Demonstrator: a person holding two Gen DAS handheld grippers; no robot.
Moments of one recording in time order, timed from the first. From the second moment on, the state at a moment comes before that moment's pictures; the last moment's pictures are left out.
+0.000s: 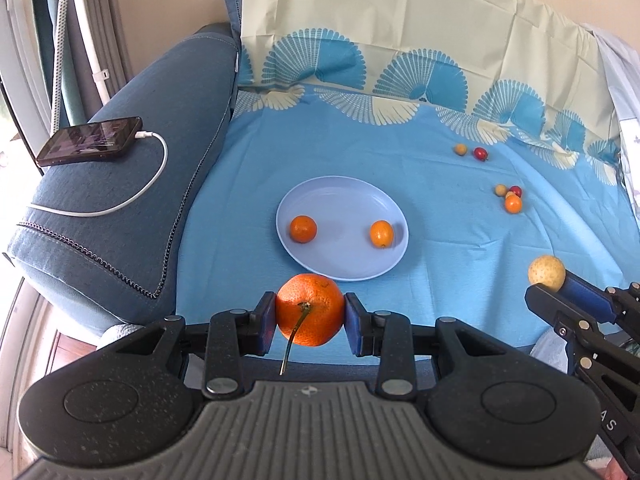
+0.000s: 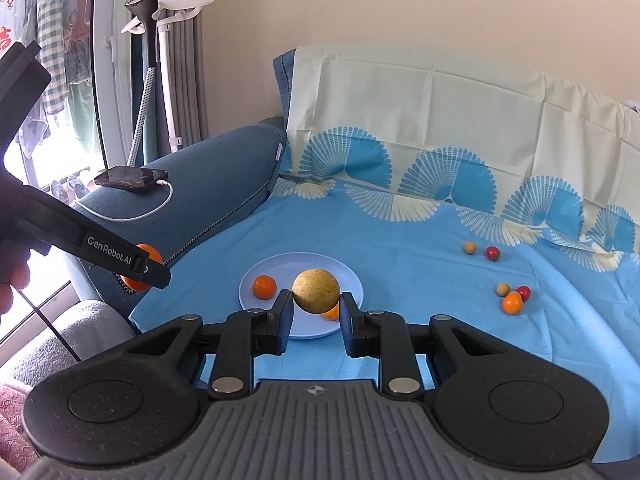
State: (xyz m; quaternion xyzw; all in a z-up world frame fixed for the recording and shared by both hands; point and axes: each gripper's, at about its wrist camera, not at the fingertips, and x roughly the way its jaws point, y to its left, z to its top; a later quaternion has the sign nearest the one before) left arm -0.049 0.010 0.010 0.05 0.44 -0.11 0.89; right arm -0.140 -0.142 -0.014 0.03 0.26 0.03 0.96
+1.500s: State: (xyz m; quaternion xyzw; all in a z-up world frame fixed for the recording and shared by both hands) left arm 0.069 -0.003 -0.029 0.05 0.47 -0.09 0.88; right arm -0.035 -0.143 -0.056 0.04 0.32 0.04 0.95
